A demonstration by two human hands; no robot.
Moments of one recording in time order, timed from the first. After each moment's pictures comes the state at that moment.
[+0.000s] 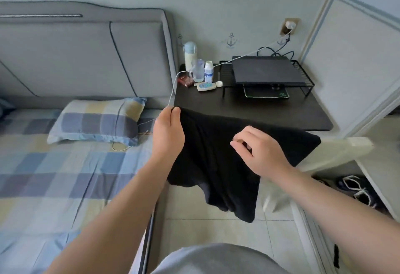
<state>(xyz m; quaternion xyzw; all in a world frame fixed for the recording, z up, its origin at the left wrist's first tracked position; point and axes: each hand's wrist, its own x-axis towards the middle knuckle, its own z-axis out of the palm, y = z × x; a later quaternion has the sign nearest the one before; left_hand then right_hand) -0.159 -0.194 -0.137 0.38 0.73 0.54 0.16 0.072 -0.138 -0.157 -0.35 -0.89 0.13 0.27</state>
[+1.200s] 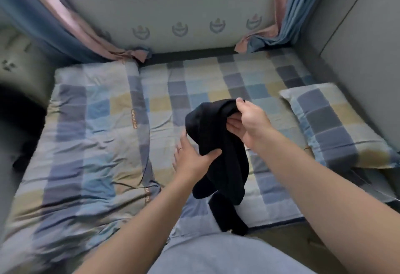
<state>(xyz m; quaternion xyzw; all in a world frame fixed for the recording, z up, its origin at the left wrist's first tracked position) -0.417 -0.564 -0.239 -0.28 0.82 0.49 0.07 -0.510 -0.431 -0.159 -0.18 -0.60 0.75 -0.20</state>
